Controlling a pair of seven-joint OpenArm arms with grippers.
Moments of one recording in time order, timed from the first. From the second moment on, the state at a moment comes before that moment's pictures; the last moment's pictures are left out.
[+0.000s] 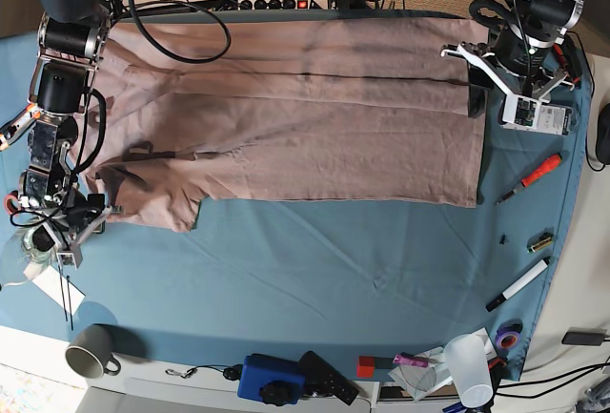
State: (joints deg) left arm 33.1 -9.4 -16.6 132.4 -18.4 -14.2 49.2; right arm 26.0 29.5 9.8 55.3 10.5 22.7 -45.4
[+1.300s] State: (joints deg) left arm 30.1 -9.4 -16.6 132.4 -18.4 -12.2 42.6; right arm 25.7 28.2 10.1 64.6 15.5 24.3 -57.3
